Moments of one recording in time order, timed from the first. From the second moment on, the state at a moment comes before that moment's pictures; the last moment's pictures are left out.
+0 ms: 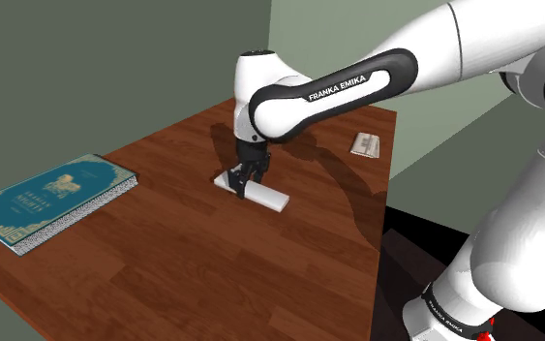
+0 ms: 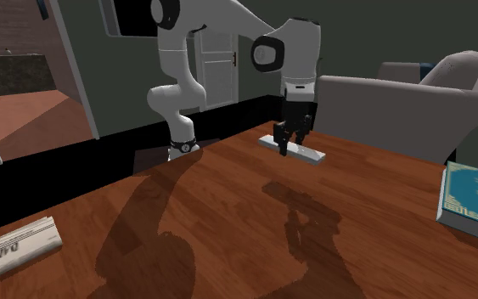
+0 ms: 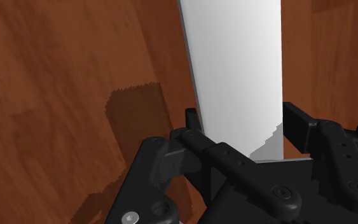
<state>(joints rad) 0.14 0.06 0.36 -2.04 0.00 2.11 0.23</state>
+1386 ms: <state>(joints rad) -0.08 -0.21 0.09 -2.34 0.04 2.12 -0.29</state>
